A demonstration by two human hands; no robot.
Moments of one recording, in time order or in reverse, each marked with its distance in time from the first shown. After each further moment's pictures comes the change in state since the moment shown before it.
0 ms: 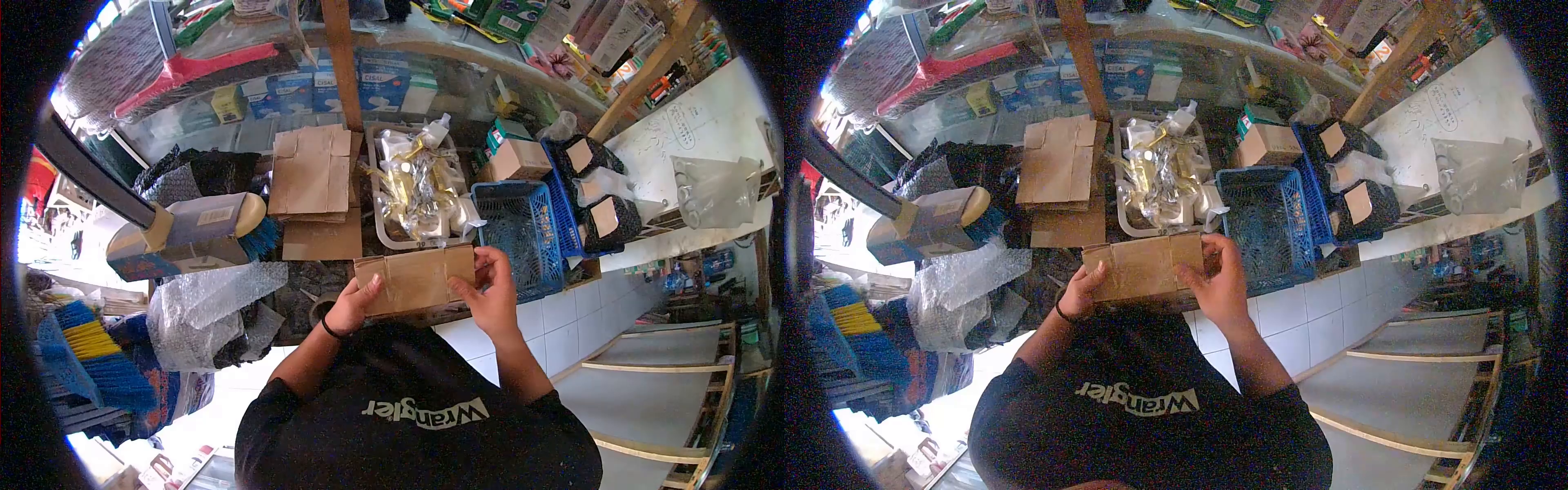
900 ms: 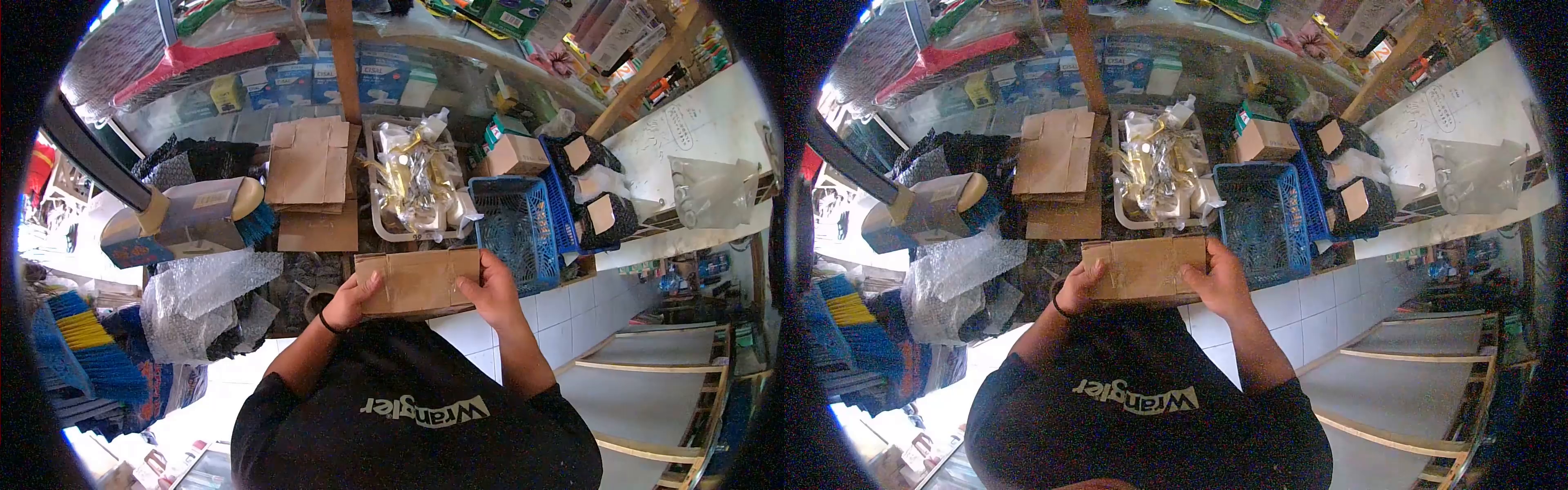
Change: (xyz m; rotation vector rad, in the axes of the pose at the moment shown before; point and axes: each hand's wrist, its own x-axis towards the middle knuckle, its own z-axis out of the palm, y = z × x) left_hand -0.003 -0.009 -0.001 -0.060 -0.060 0.007; right_hand 0.000 0.000 -0.014 0.306 -0.289 0.299
